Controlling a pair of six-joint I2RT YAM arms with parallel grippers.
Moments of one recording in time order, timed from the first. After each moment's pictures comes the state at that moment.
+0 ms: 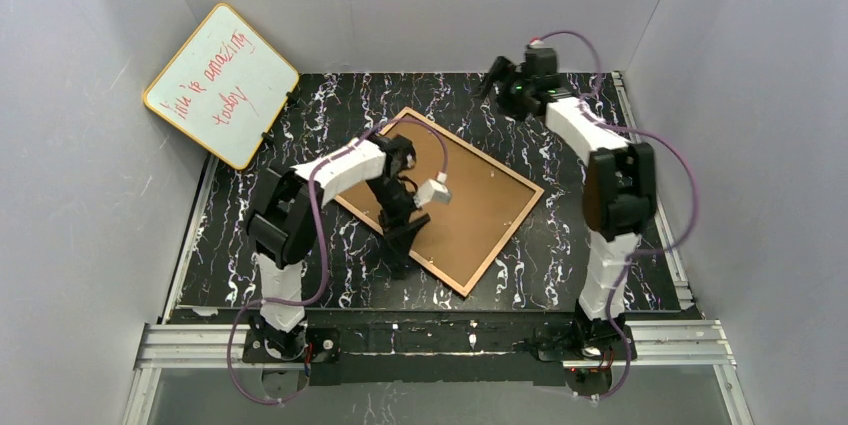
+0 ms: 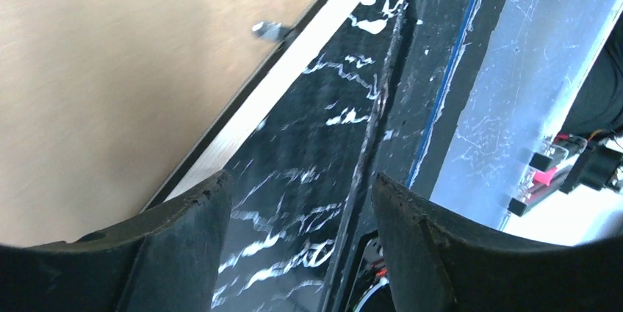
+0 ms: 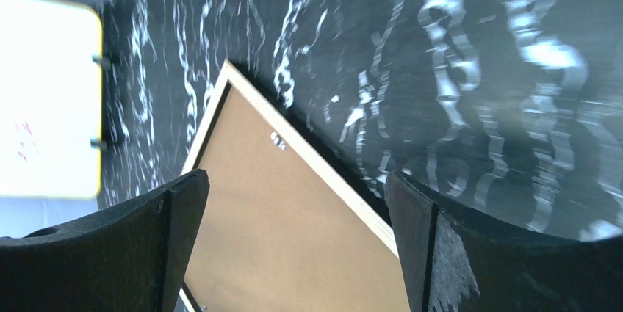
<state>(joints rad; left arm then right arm) -0.63 1.94 1.38 -1.20 0.68 0.71 0.28 2.08 1.69 -0.23 -0.29 0.67</state>
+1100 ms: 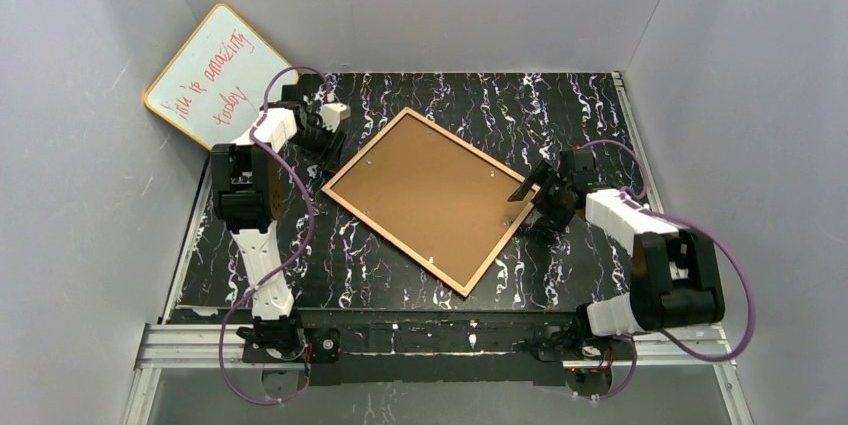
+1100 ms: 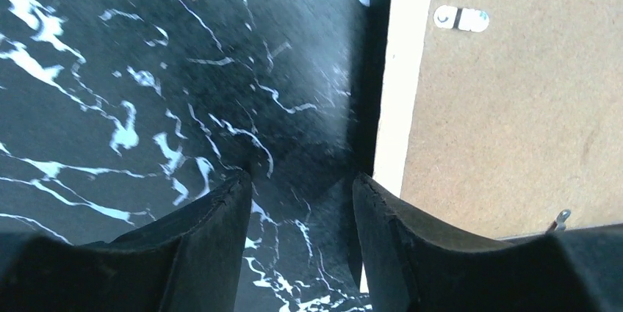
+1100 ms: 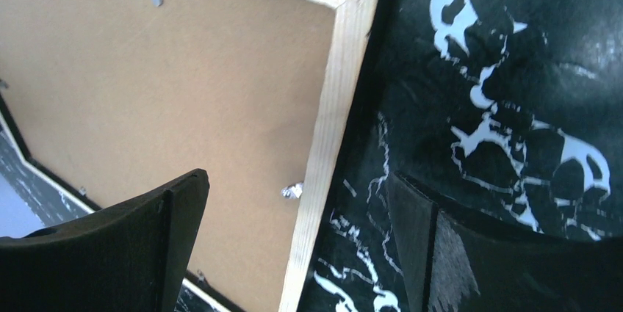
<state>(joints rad) 0.00 2.12 1.61 -0.78 0.41 0.55 0.15 1.40 0.71 -0.30 -0.20 0.76</state>
